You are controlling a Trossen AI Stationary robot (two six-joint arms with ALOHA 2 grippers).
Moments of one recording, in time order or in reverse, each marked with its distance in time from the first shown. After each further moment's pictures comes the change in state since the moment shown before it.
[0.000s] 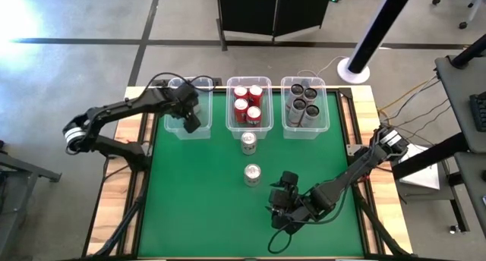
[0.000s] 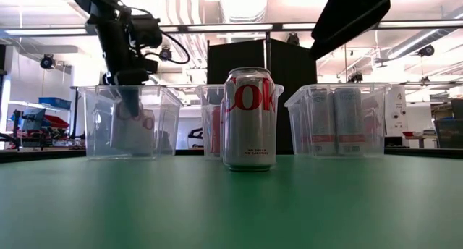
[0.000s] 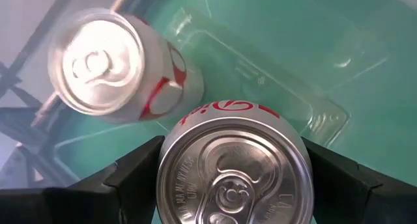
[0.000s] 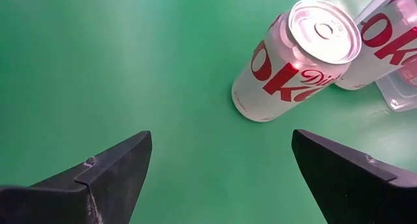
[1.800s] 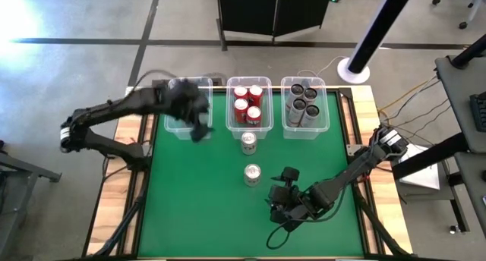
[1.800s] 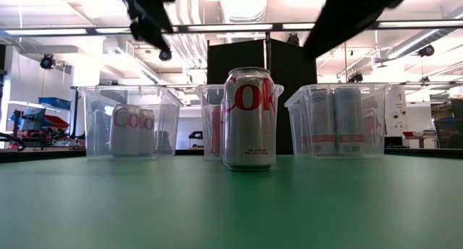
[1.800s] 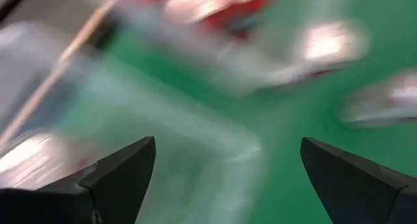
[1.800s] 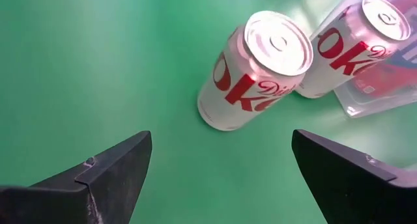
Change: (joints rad) left arm -0.282 -0.042 0.335 -0.076 0.290 -0.092; right arm -0.016 0.001 -0.006 -0.037 0.094 -0.009
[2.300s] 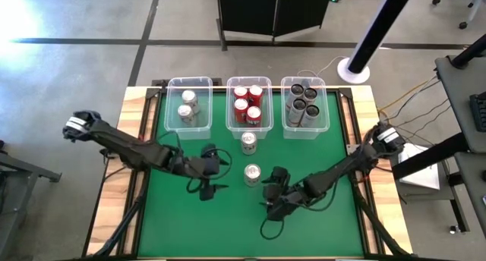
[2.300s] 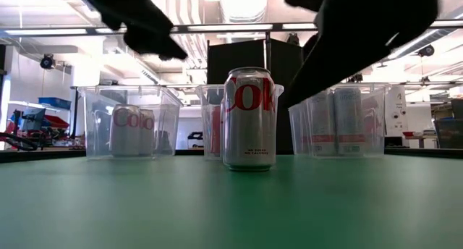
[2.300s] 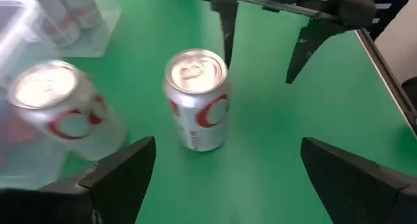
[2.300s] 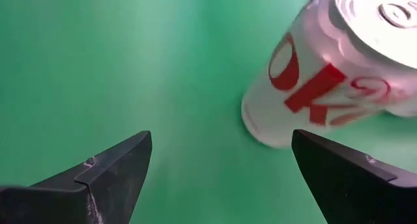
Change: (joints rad) left arm -0.658 0.057 -0.449 0.769 -0.327 -0.146; right arm -0.103 0.001 -0.233 0.462 -0.210 -0.234
